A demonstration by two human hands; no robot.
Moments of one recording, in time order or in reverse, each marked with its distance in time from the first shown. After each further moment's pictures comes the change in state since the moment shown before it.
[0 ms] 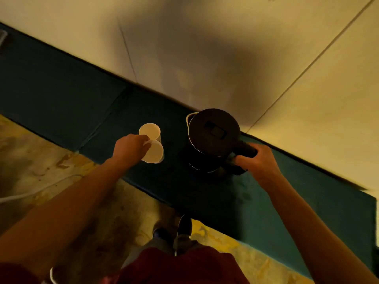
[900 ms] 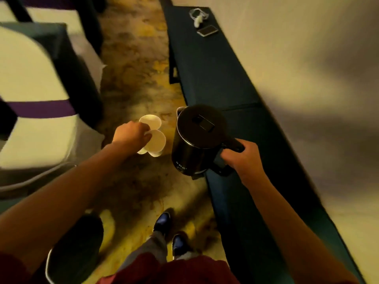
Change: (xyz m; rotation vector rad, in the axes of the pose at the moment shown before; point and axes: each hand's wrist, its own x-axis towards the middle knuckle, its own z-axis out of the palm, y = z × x) left_hand -0.383 -0.102 0.005 -0.182 0.345 -0.911; right_hand -0.116 -0.111 0.209 -0.077 -0.760 -0.460
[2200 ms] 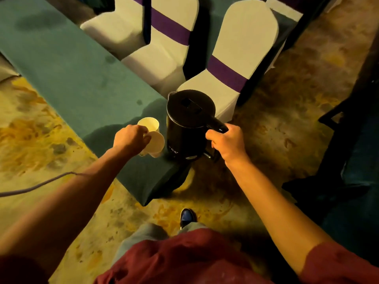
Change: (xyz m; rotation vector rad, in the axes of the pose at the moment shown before) left_hand -0.439 -0.378 0.005 -0.118 0.142 -0.934; right_hand -0.179 -0.123 0.474 -0.086 -0.808 -0.201
